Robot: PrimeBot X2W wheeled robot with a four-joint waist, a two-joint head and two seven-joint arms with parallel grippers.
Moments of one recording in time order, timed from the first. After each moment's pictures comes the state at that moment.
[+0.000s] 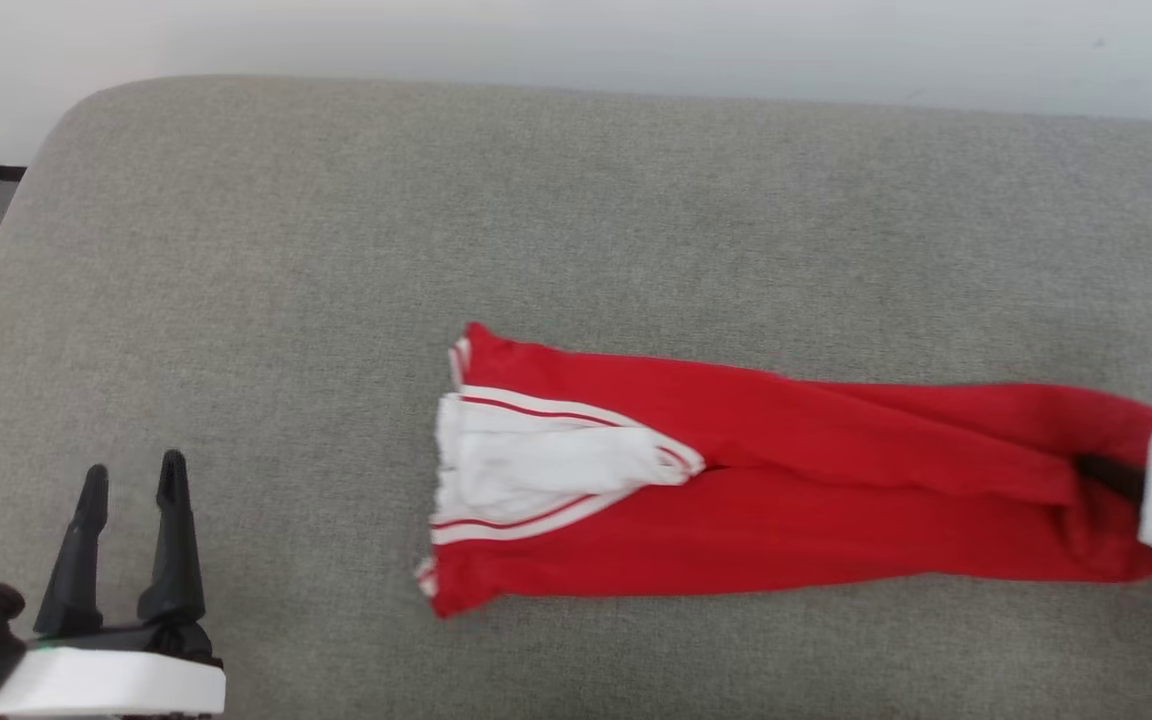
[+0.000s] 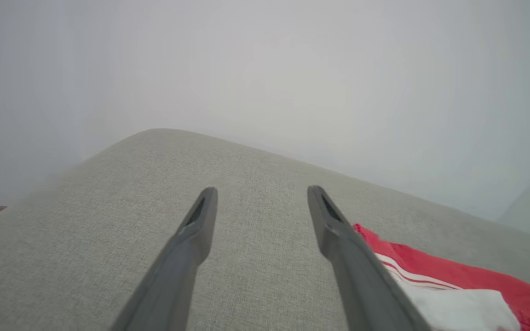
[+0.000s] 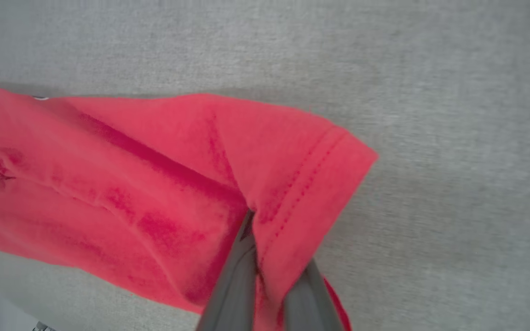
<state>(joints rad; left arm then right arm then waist) 0.04 0.27 0.03 0.02 -0.57 -0.10 -0.26 -0.36 -0.49 0.00 0.30 0.73 0.13 0.91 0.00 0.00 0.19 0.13</state>
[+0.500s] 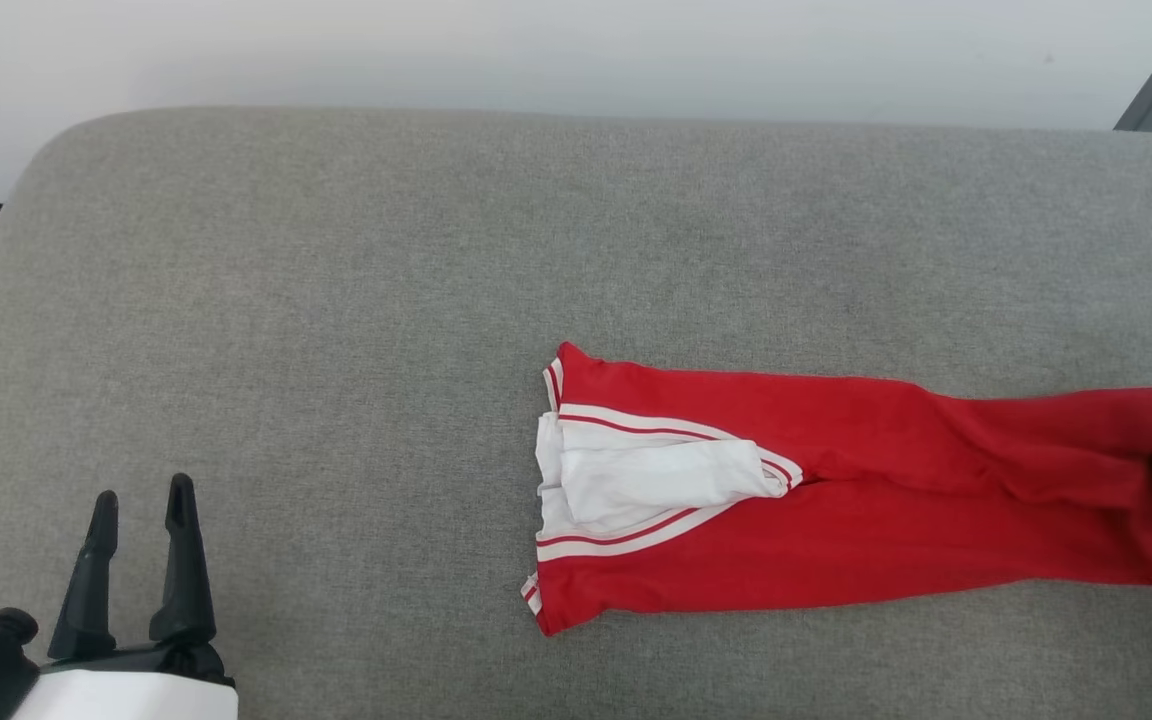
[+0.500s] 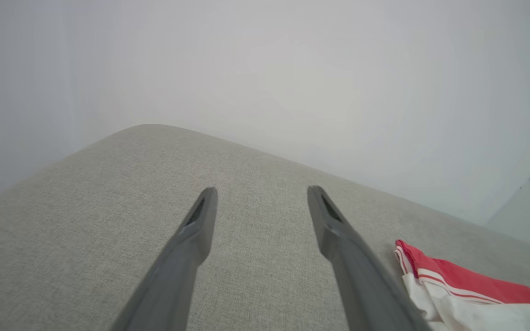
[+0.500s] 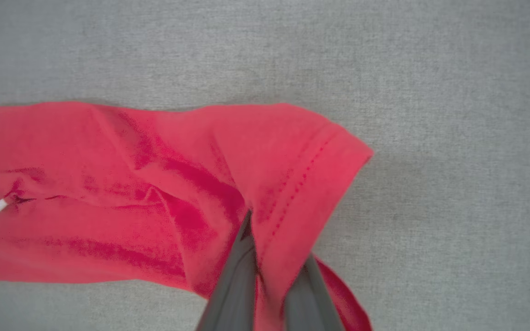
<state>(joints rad) 0.07 0.19 0.08 0.03 -0.53 -0.13 -0.26 -0.36 -0.53 -0.10 0.32 0.63 0.13 0.97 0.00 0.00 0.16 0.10</state>
